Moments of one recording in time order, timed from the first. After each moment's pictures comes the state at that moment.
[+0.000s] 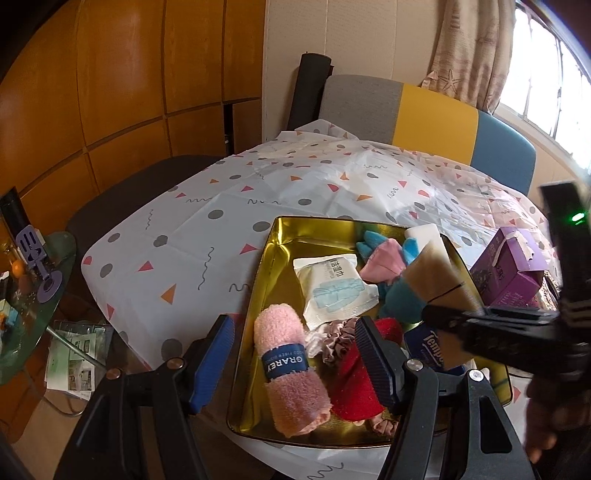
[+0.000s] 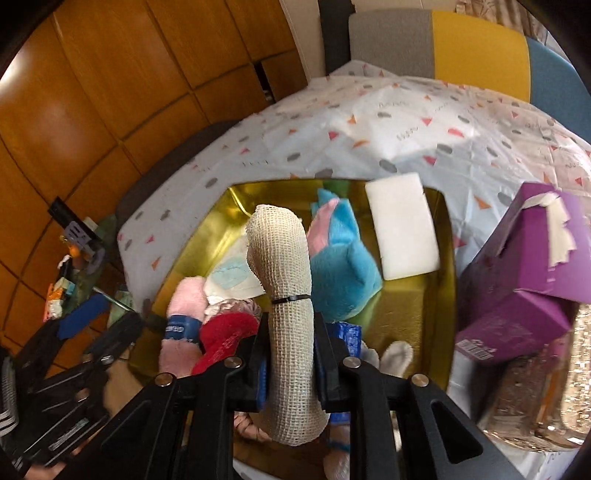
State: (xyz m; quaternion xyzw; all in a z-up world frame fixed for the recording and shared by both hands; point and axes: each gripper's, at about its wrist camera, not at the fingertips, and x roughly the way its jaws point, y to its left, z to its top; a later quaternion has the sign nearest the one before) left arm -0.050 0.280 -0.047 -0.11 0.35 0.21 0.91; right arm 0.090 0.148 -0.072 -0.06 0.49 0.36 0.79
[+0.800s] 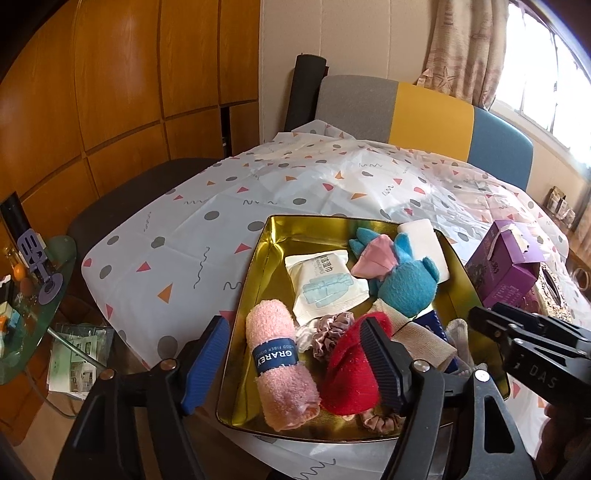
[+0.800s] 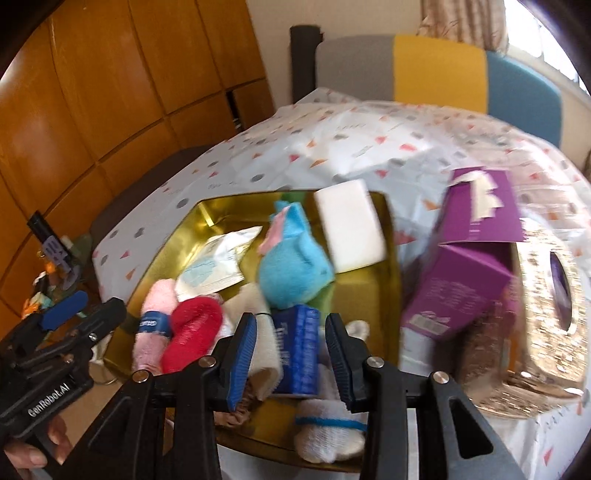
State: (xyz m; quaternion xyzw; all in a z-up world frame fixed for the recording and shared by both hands) left arm -0.049 0.263 -0.047 -0.10 0.35 0.21 0.91; right arm 0.055 0.102 -0.056 -0.06 0.41 0.28 0.86
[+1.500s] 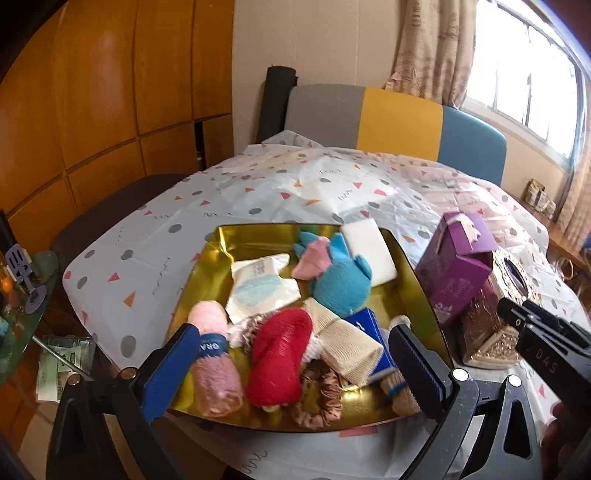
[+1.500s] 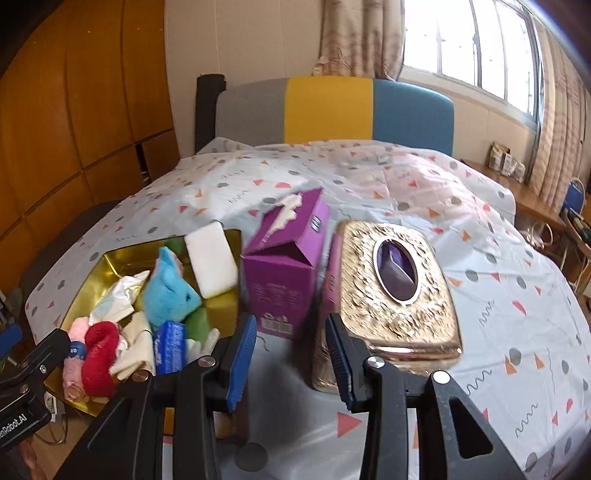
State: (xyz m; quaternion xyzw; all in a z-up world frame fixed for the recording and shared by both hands) left arm -0.040 0.200 -0.040 -0.08 0.33 0.18 0.92; right arm 0.042 0.009 -0.038 -0.04 0.35 0.12 0.93
